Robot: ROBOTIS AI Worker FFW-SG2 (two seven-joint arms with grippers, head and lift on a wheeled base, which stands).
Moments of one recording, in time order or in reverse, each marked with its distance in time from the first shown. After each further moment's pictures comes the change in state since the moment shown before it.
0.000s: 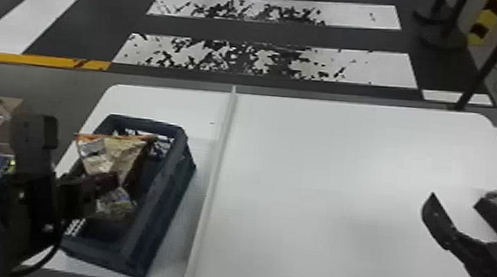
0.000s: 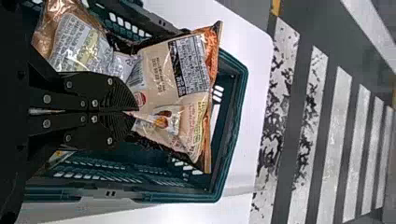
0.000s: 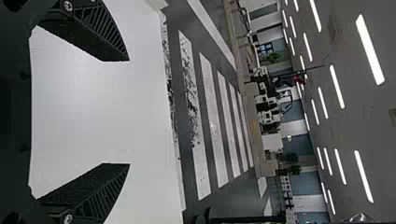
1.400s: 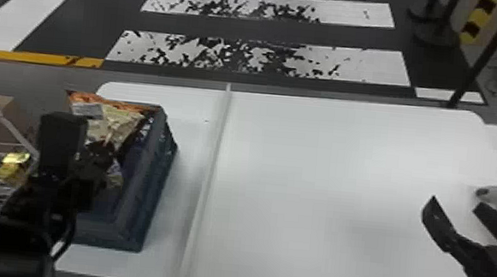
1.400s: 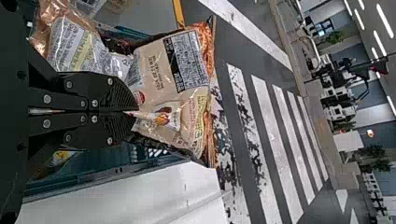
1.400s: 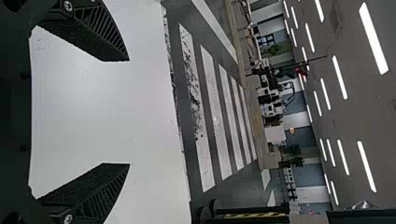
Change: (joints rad) left arm 0.118 0.029 -0.206 0.079 -0.384 -0.482 -0.012; right arm 0.019 0.011 -0.027 0.008 -0.015 -0.003 0.002
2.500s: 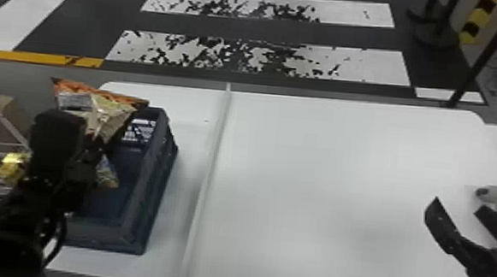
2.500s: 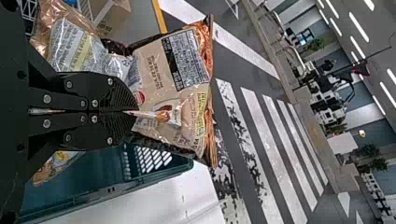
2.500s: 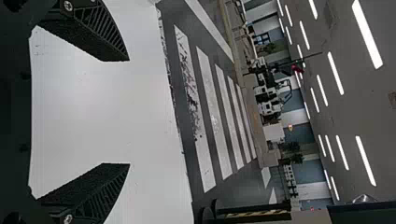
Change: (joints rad) left arm 0.064 0.012 -0.047 -0.128 -0.117 0.026 0.022; right arm 0.017 0.006 -0.011 -0.008 -0.039 -0.004 0.005
